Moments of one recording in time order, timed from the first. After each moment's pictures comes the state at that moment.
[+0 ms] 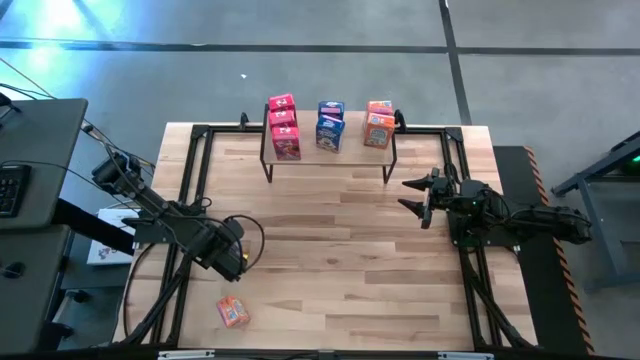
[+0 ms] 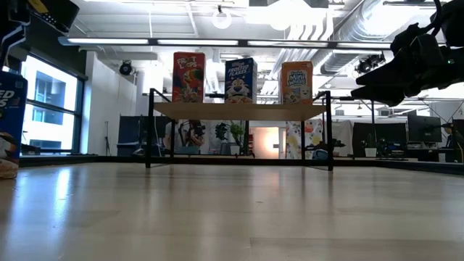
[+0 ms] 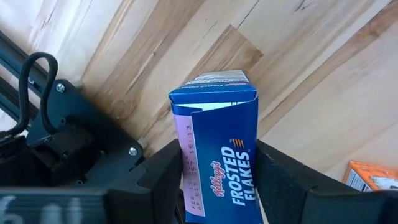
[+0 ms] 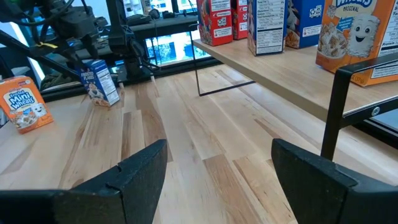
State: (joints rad) left arm -0.63 1.40 1.05 -1.38 -0.12 -1.32; right arm -0.17 0.10 0.05 -0.07 0.10 0.13
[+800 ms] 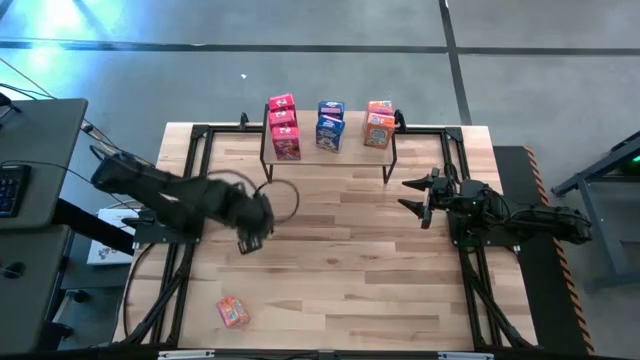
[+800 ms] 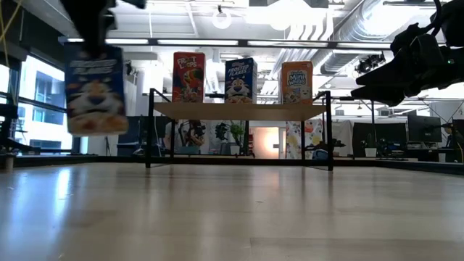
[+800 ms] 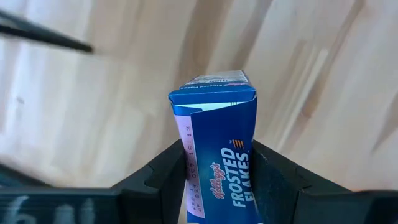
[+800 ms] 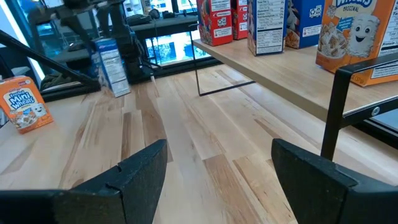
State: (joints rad) left arm -0.28 1.40 1.28 -1.33 -0.22 -0.62; right arm -0.17 0.10 0.05 -0.07 0.10 0.13
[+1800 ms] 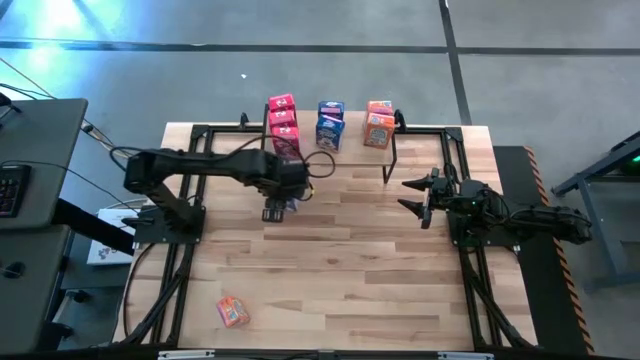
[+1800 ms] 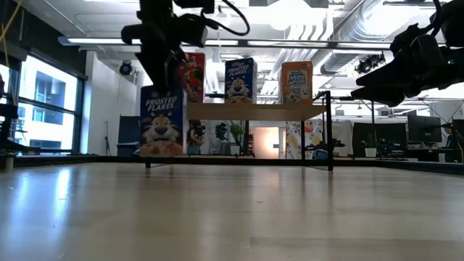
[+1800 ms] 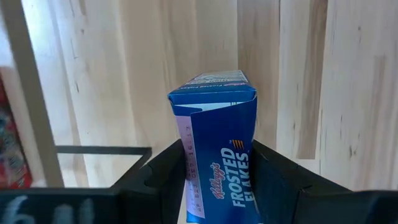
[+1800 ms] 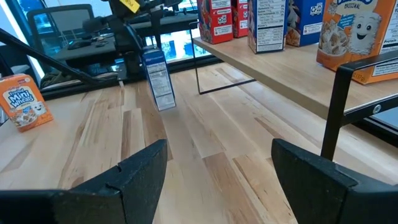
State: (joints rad) left arm 0.09 1.65 1.40 -1.15 -0.17 0.19; right arm -0.17 0.11 0.05 -0.08 0.10 0.13
